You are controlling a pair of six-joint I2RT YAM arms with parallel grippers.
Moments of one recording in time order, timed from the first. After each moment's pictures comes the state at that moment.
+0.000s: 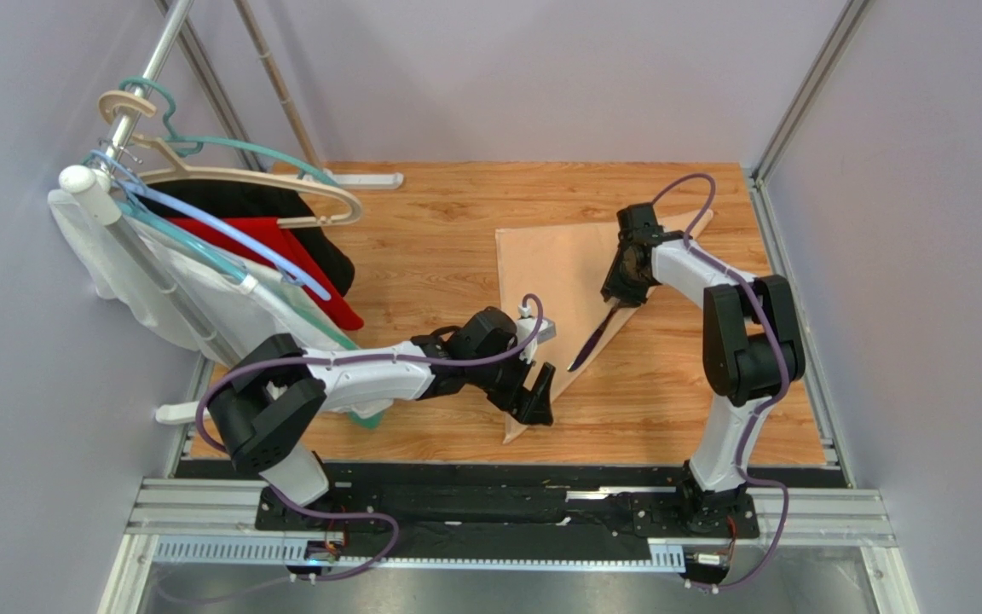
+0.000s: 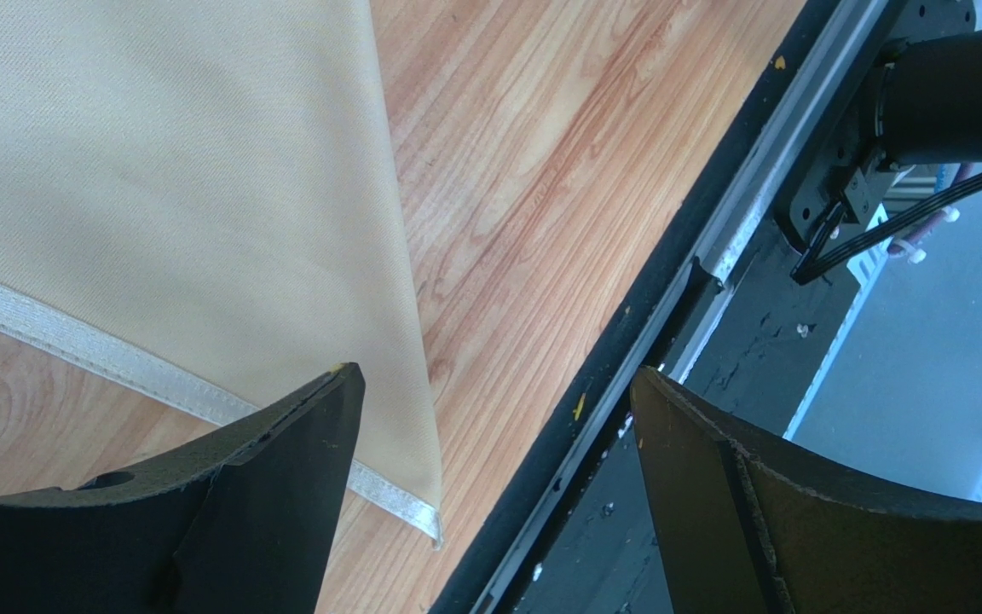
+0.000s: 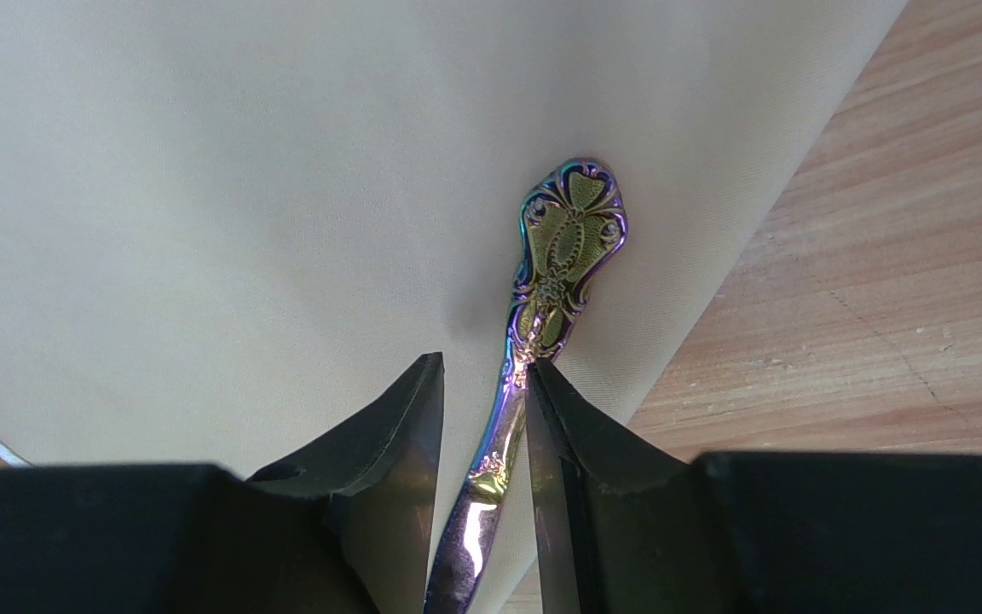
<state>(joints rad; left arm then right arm) -0.96 1.60 0.86 -0.04 0.38 -0.41 0.21 1.89 1.29 -0.53 0.07 0.61</state>
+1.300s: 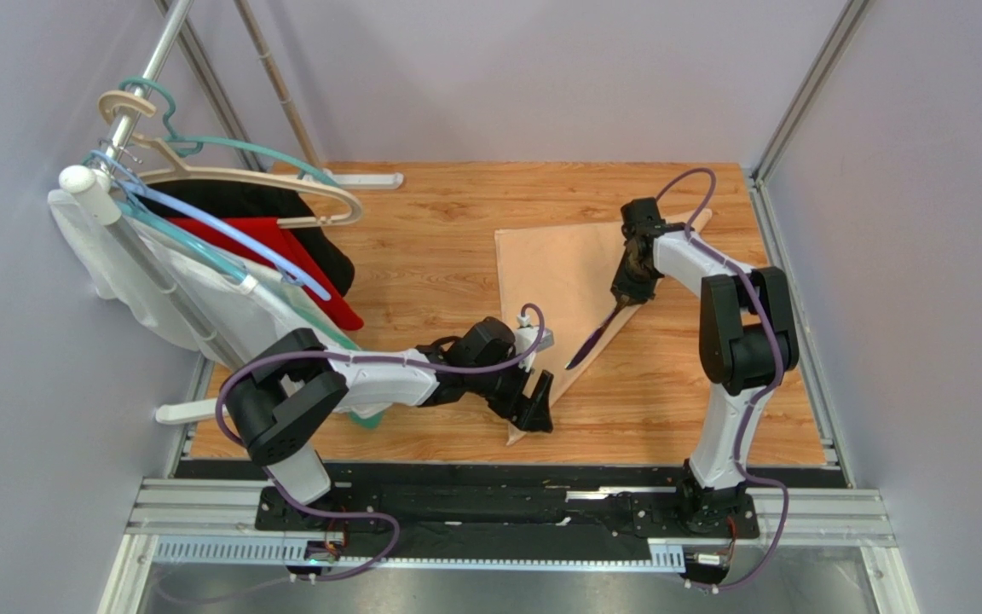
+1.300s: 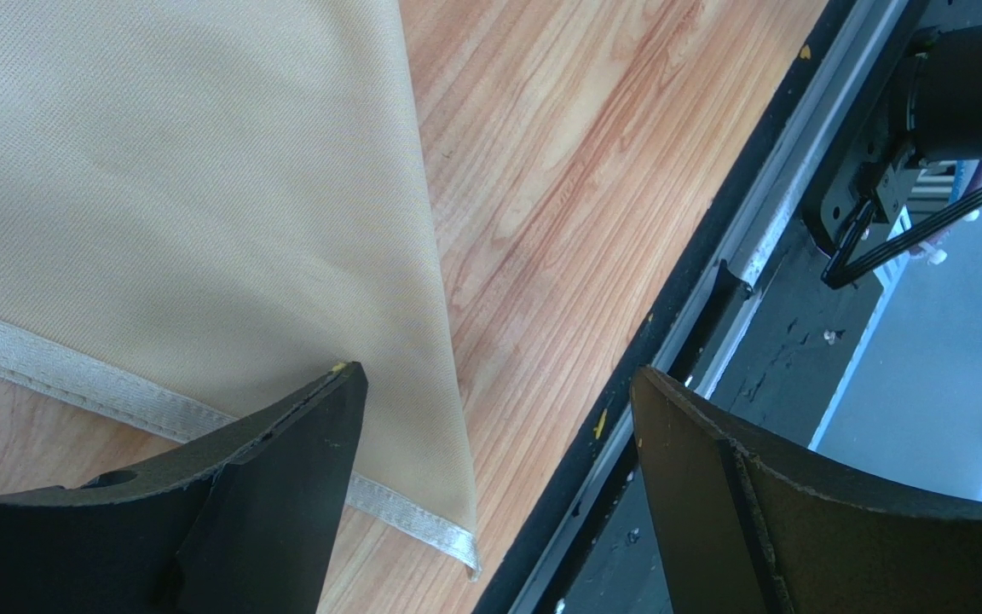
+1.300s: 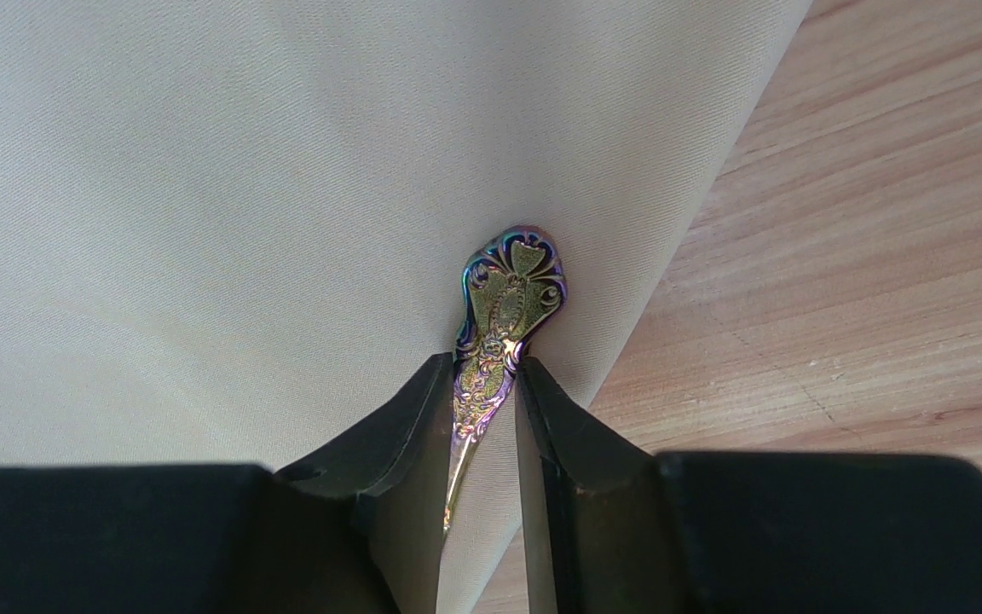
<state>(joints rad) -0.96 1.67 0.79 0.11 0.41 -0.43 0.17 1.95 1.37 -0.61 0.13 0.56</state>
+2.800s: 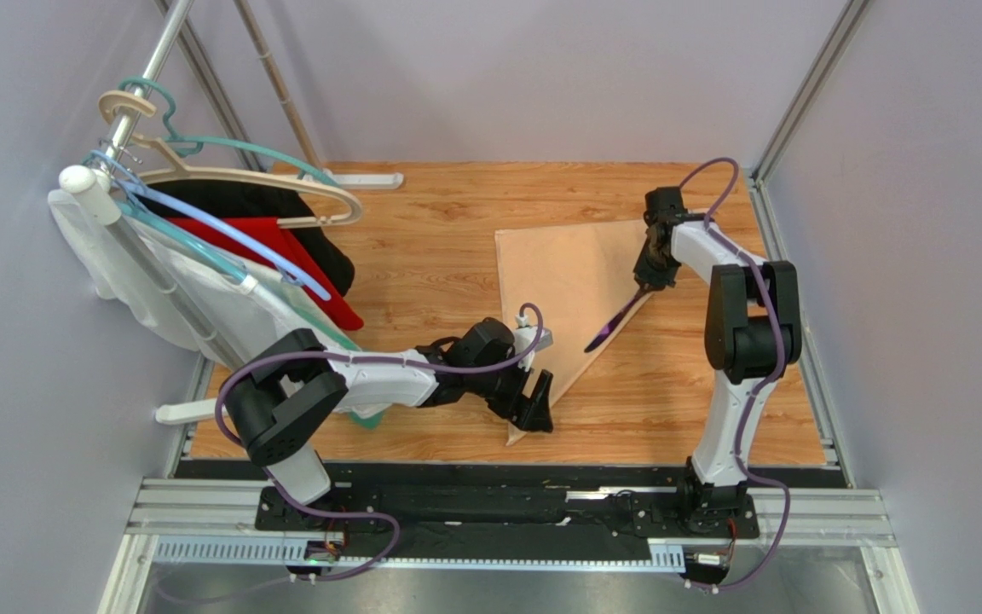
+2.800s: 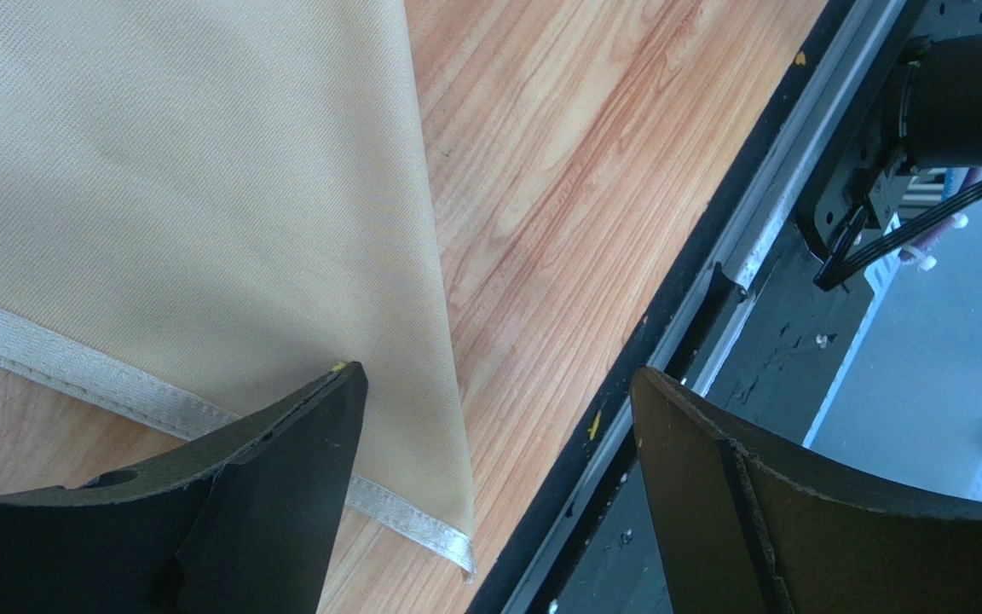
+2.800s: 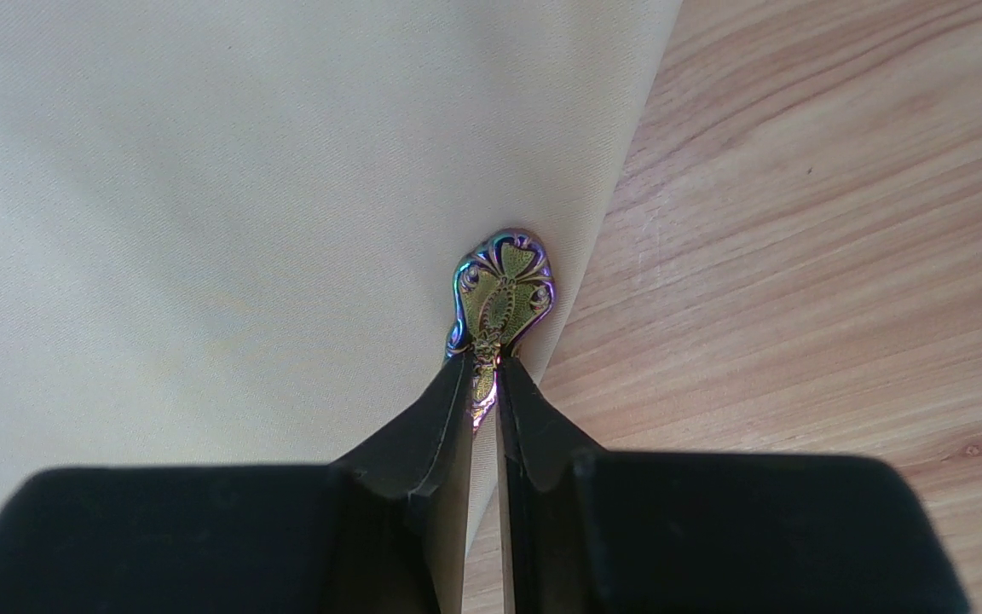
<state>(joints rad) -0.96 1.67 0.78 0.12 0.41 -0.46 0.07 2.02 1.45 -0.61 0.17 0.49</state>
